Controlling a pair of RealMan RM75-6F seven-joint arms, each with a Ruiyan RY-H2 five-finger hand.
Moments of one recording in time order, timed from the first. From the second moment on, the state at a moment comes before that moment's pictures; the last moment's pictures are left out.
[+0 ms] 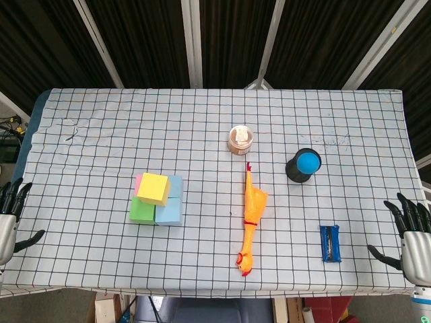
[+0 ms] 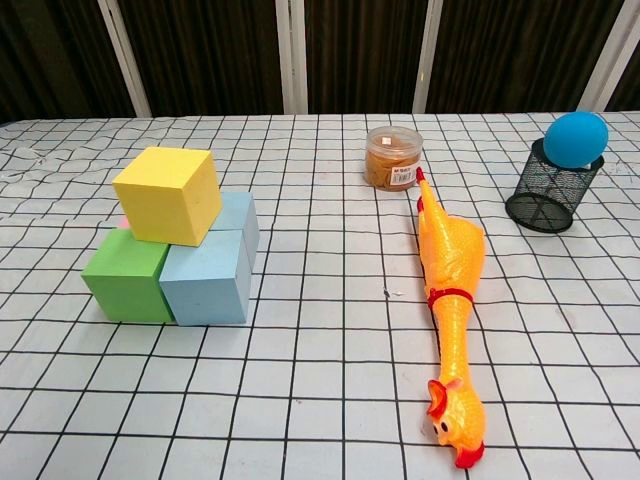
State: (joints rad) left arm -0.06 -1.15 -0.07 -1.64 1.52 1.58 0.18; right arm -0.01 -1.07 0.07 -1.72 -1.52 1.59 -0.01
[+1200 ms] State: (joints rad) left arm -0.16 -1.02 -0.09 -1.71 1.50 1.41 0.12; right arm -0.01 -1.07 0.07 -1.72 -1.51 1.58 -0.02
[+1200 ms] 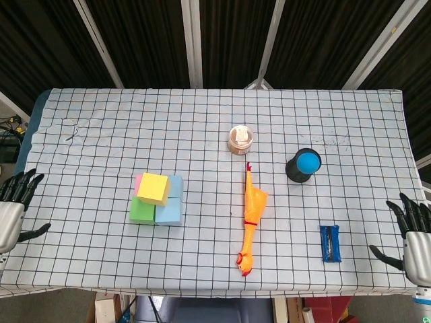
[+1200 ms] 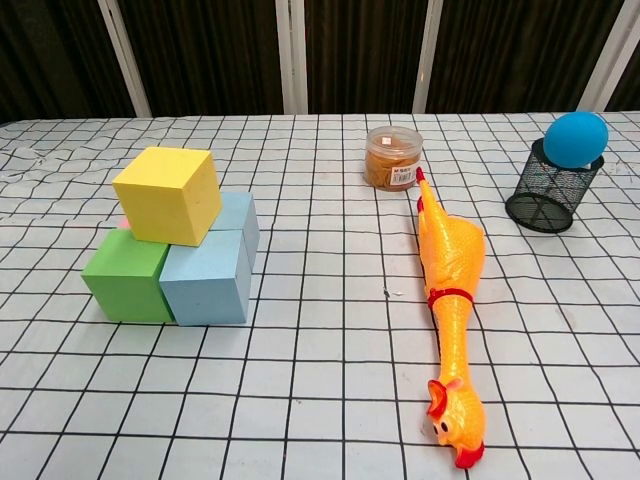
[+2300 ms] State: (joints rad) left arm -0.78 -1.06 -0.19 -1.92 0.88 0.82 0.51; right arm -0.02 -1.08 0.07 -1.75 -1.52 1.59 -0.07
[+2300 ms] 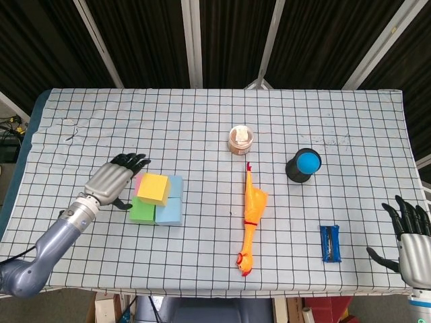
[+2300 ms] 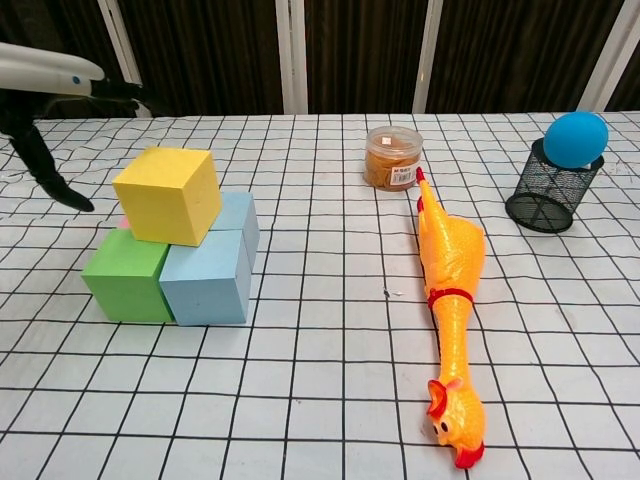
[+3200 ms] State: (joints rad) left arm -0.92 -1.26 -0.17 -1.77 0.78 0.96 0.58; right arm -0.02 -1.05 0.07 -1.75 -1.51 1.57 -0.02
